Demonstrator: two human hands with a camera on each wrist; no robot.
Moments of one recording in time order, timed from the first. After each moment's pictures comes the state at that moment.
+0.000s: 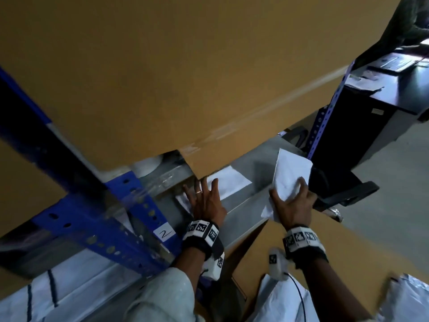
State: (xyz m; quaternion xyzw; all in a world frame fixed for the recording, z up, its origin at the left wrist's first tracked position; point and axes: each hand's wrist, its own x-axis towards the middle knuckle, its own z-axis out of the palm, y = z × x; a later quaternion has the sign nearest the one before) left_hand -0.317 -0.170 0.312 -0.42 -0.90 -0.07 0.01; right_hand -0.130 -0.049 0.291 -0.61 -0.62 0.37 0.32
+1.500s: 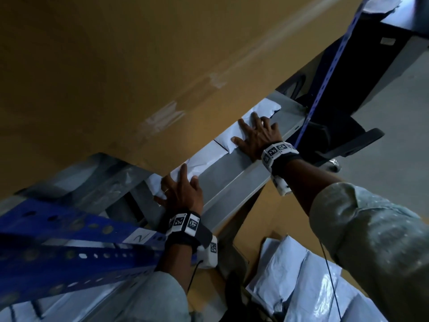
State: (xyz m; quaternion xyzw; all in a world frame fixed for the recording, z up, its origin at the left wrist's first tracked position) left_hand -0.352 -0.169 0.255 -0.23 -0.96 -0.15 -0.10; right_hand -0.236 0.075 0.266 -0.42 -0.91 0.07 -0.04
